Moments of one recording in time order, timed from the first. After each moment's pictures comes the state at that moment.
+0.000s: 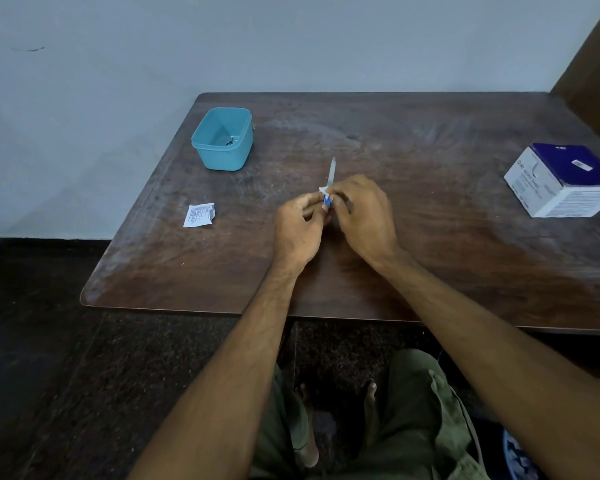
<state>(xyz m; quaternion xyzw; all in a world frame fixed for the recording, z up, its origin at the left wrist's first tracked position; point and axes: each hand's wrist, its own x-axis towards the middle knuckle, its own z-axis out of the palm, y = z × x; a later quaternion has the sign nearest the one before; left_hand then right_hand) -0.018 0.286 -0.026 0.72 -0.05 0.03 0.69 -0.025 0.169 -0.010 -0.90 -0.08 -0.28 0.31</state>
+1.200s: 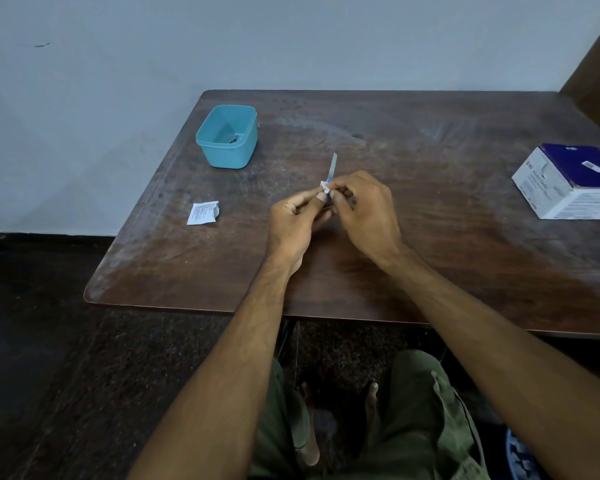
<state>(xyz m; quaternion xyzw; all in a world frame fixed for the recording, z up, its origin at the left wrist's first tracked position) -0.017 0.295 -0.018 0.59 -0.01 -0.02 0.81 -0.024 0.173 -0.003 -0.88 -0.09 -0.28 0.36</state>
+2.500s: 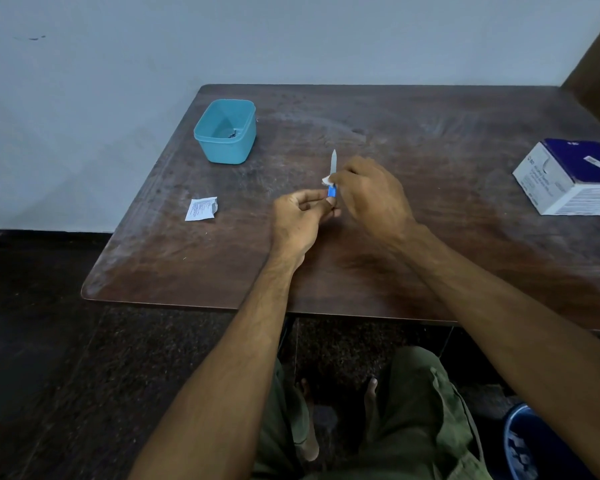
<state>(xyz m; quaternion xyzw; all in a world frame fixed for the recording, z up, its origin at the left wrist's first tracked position) -0.017 0.290 -0.014 0.64 0.03 -0.03 0.76 -0.016 0.159 0.011 -0.94 -0.19 -0.26 0.12</state>
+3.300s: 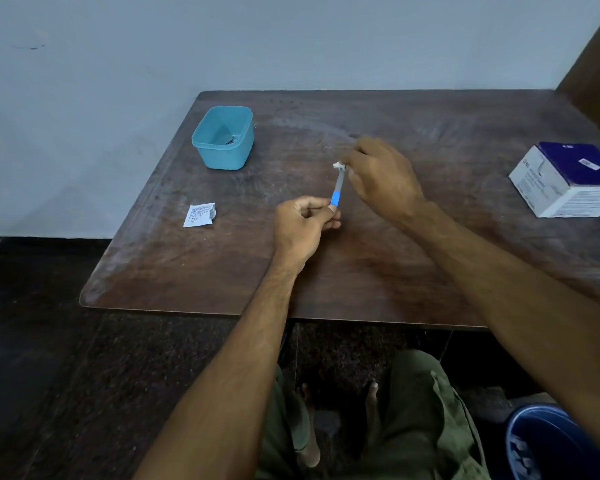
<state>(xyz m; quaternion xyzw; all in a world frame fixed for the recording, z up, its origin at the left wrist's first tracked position) -0.023 0.286 -0.013 0.68 0.01 -0.02 0.73 0.012 0.135 0.026 -0.93 -0.18 -0.30 0.08</state>
